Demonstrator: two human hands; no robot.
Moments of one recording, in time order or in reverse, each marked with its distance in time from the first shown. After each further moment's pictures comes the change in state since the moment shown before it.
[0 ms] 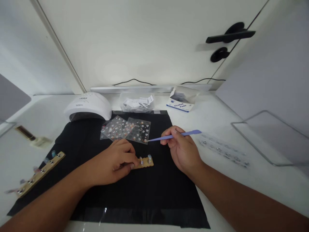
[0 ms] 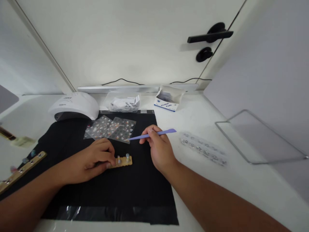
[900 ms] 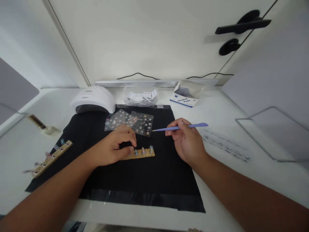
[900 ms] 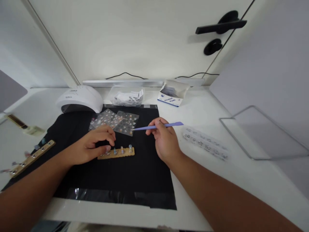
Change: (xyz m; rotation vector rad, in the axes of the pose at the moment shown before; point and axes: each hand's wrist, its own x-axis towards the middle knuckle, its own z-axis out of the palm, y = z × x) left_hand -0.003 -0.005 -0.009 -0.094 0.220 0.000; right_hand 0.005 -0.001 -0.004 0.024 0.000 -0.028
